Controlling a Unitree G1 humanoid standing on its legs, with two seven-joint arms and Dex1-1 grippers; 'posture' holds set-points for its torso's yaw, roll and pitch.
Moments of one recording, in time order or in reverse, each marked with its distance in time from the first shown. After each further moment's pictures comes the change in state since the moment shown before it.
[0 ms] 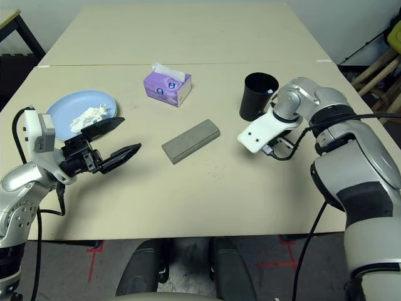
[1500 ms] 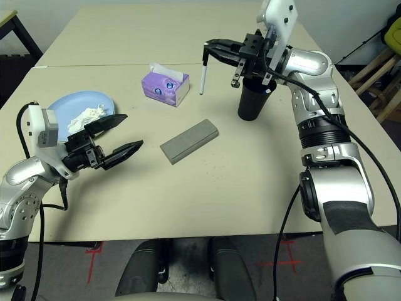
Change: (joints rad) left arm -0.045 -0.009 -0.029 0.044 0.016 -0.010 -0.021; right arm 0.186 0.152 -0.670 -0.555 0.831 0.611 -0.494
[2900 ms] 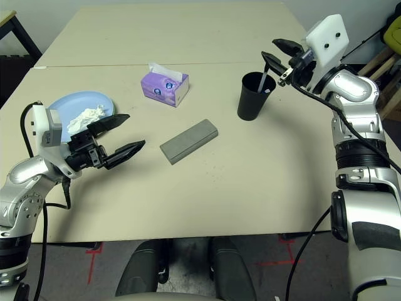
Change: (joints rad) left arm -0.015 -0.009 -0.002 0.030 0.010 -0.003 -0.012; right arm 0.193 -0.161 -0.056 -0.068 -0.084 -0.015 -0.135
